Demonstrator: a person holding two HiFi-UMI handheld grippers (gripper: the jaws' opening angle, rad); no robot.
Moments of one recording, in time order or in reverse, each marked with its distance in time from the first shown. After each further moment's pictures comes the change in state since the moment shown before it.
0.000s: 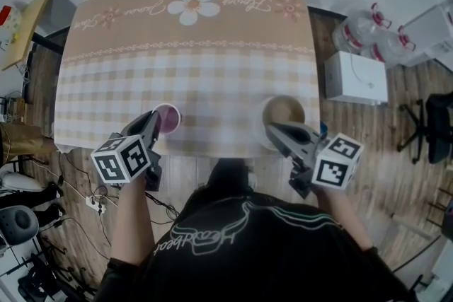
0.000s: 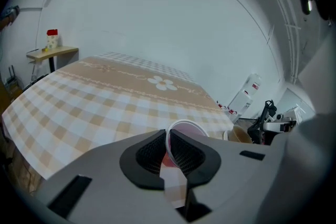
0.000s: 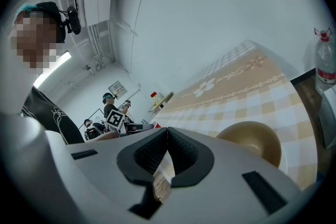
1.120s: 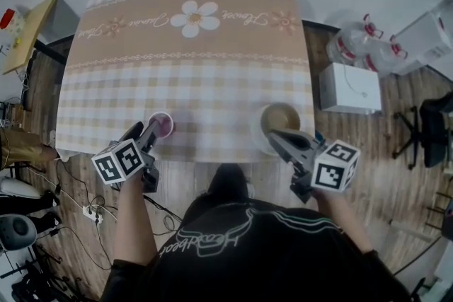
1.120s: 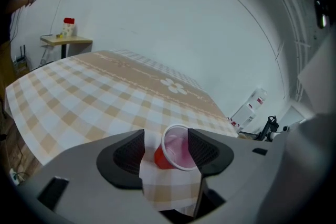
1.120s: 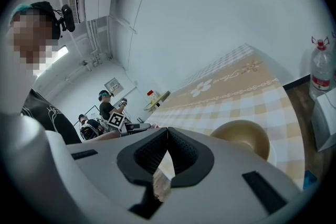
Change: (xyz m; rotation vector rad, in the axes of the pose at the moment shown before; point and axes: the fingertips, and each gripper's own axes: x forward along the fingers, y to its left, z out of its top) left arm -0.005 0.043 -0.014 -0.142 -0.055 0.008; right arm -0.012 0.004 -0.005 -0.020 0.013 -0.057
